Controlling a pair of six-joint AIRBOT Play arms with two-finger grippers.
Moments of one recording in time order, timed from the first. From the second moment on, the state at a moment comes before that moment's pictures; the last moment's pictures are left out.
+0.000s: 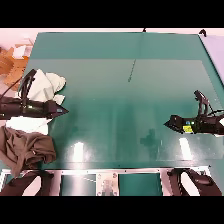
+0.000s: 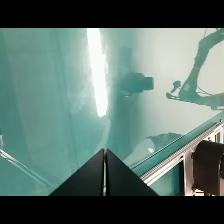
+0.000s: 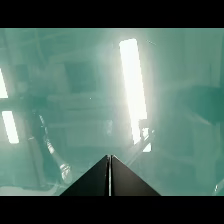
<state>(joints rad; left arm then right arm) 0.13 -0.87 0.81 0.75 -1.35 -1.28 -0.22 -0.68 0.57 -1.08 1.22 1.55</state>
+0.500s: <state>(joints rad) 0.13 -0.87 0.81 0.74 -1.34 -1.28 -0.22 -0.68 0.57 -1.08 1.22 1.55</state>
